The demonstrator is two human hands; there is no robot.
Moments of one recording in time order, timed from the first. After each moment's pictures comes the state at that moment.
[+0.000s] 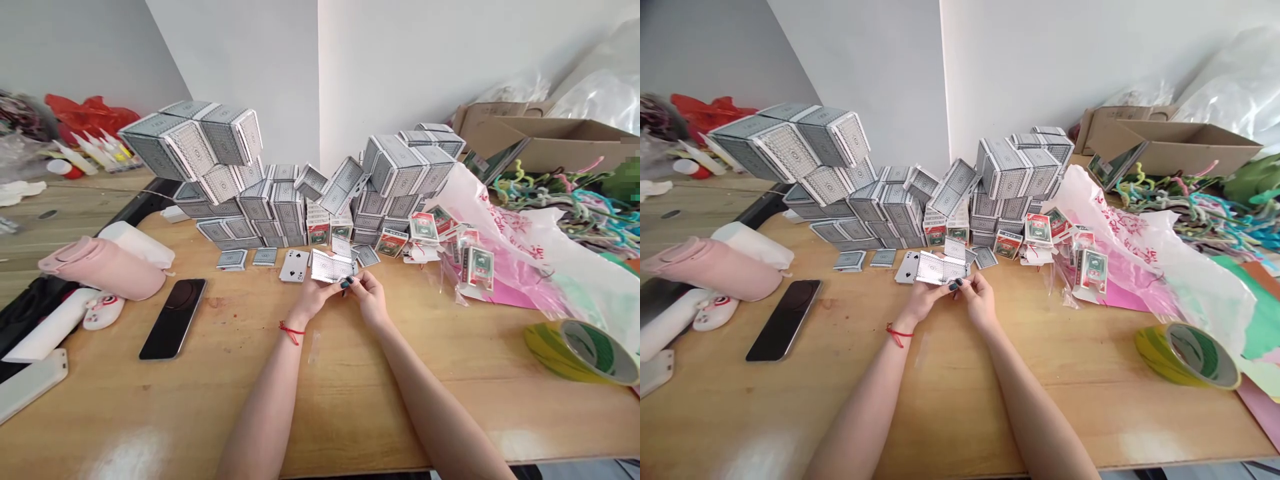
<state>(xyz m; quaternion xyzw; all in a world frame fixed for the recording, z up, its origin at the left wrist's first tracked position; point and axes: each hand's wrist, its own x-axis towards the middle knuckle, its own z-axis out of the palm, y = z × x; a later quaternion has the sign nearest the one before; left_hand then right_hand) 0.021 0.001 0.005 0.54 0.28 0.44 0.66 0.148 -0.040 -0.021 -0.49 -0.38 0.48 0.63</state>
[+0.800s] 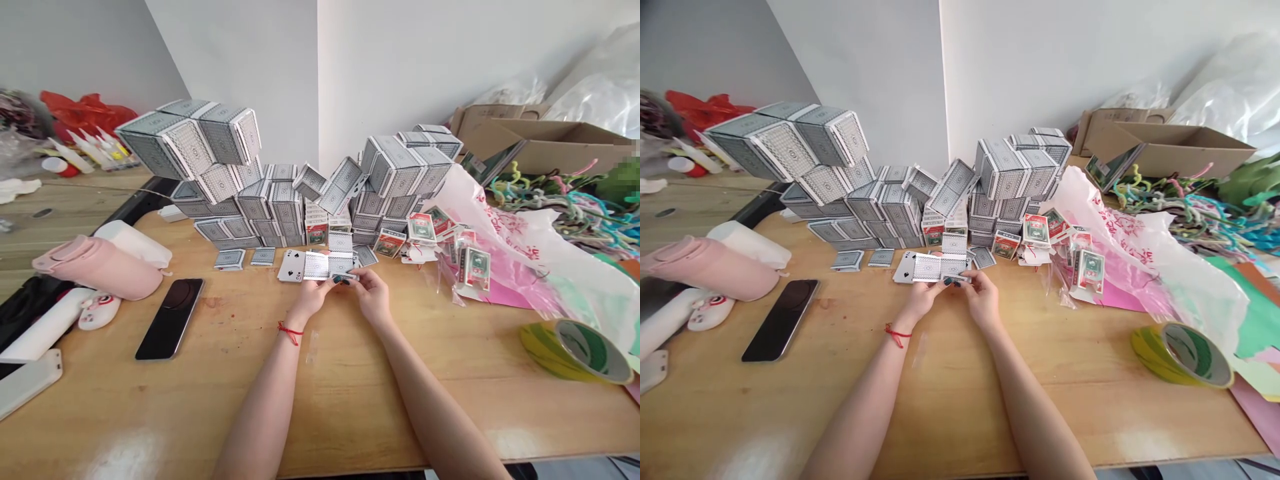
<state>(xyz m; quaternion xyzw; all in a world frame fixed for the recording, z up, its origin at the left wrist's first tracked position) 0.021 0.007 -0.015 0.57 0.32 0.44 0.61 0.160 -0.033 -0.034 -0.55 -0.41 0.36 0.63</state>
